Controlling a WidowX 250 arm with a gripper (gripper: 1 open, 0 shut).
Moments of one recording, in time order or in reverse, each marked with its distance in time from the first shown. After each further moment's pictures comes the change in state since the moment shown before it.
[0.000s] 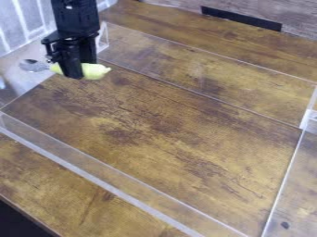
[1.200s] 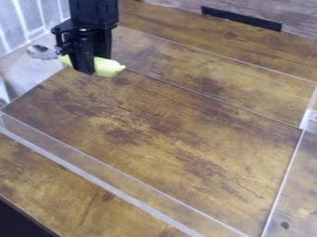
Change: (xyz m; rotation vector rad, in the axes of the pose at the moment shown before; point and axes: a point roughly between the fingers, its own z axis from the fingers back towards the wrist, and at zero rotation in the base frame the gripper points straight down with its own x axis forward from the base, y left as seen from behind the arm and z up) arm 0.037 -0.020 0.026 -0.012 0.081 -0.086
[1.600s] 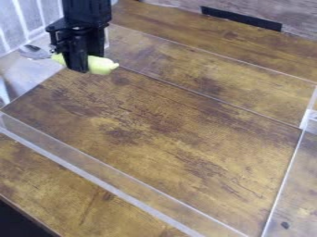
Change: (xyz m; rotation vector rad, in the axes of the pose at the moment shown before) arm -0.006 0.001 -0.001 -0.003 -0.001 0.041
